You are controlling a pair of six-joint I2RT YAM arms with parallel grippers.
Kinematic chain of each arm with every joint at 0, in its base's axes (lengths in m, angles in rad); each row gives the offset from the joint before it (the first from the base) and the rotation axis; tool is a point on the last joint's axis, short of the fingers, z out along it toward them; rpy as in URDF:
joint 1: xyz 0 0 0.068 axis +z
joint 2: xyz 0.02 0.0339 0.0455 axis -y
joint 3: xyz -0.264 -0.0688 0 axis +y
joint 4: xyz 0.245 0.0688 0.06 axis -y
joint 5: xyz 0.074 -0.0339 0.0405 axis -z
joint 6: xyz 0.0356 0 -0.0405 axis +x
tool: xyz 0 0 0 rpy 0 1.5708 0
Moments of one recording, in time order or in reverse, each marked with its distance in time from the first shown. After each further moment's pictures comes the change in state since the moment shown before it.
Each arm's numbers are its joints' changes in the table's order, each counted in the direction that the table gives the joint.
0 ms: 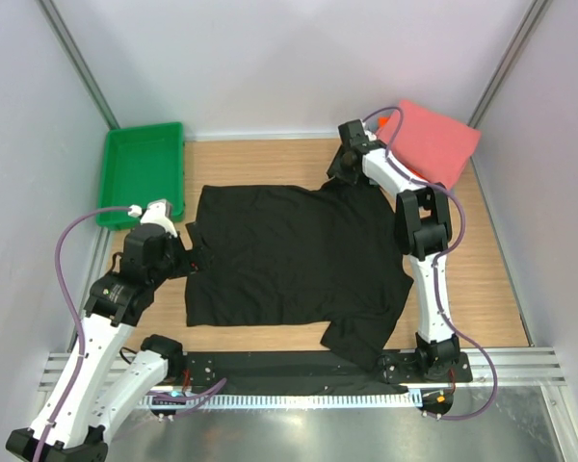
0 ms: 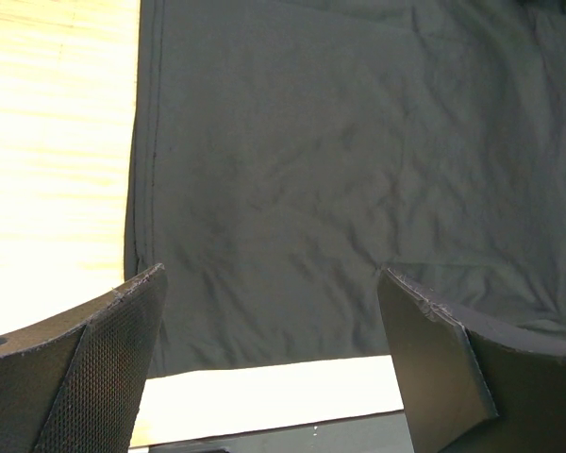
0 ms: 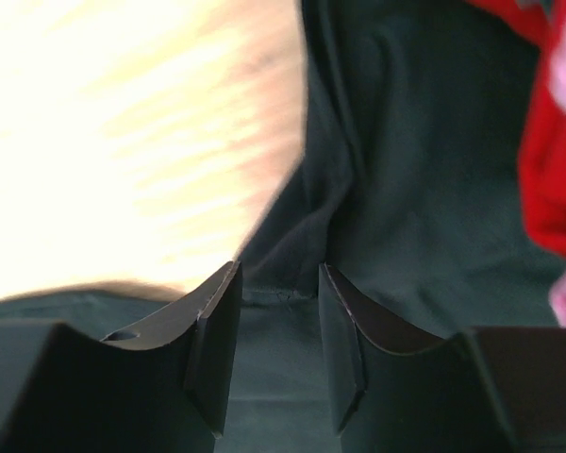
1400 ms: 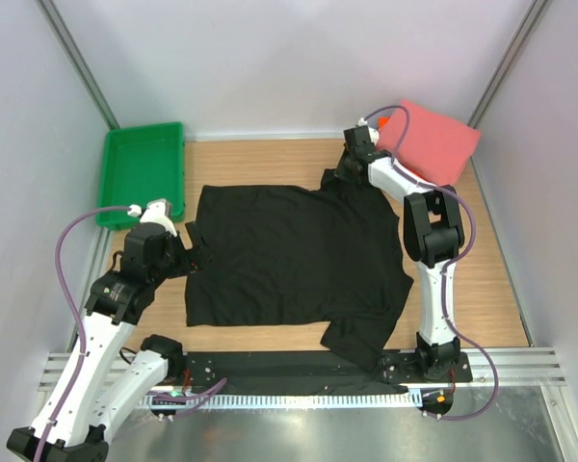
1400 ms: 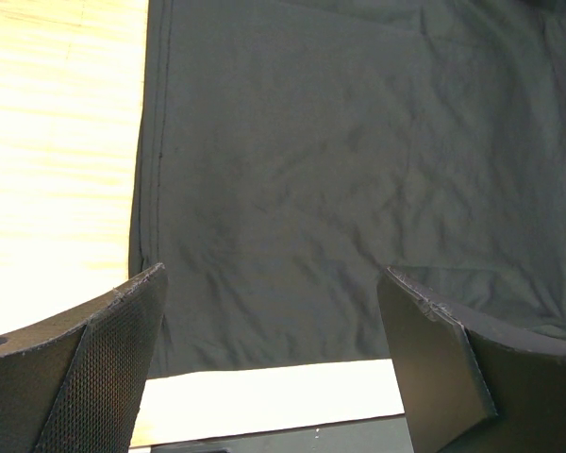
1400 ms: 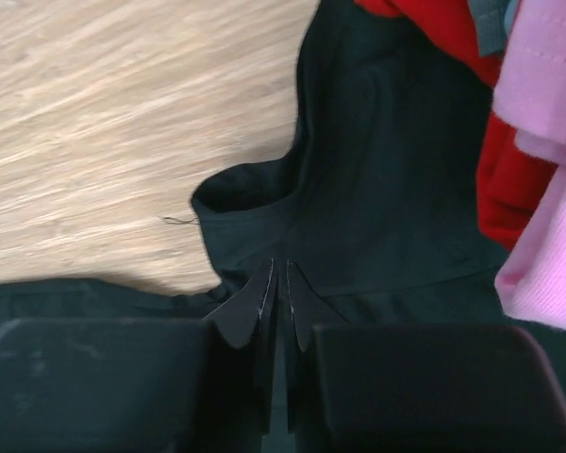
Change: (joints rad) left arm 0.009 -0.008 0.001 0.003 -0.008 0.000; right arm 0.000 0.135 0.222 0.255 0.016 -0.111
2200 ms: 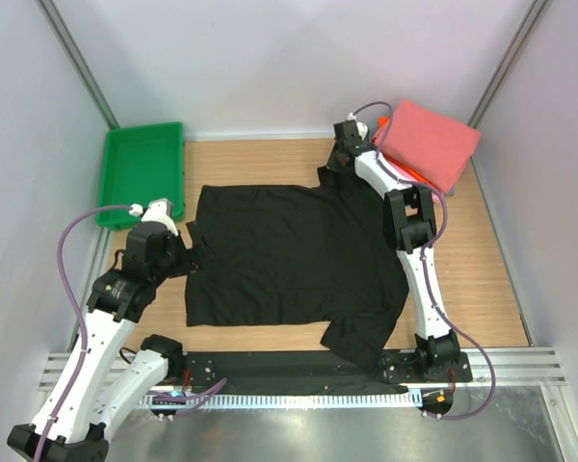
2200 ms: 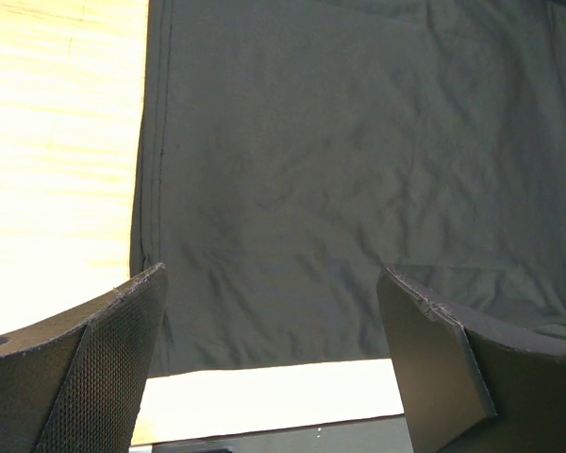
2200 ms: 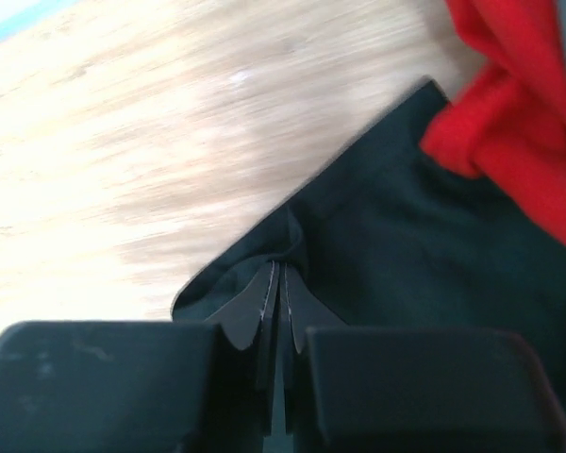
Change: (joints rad) left arm 0.000 -0.014 0.001 0.000 -0.003 0.000; right arm 0.000 -0.346 -0.441 -0.096 0.021 -0.027
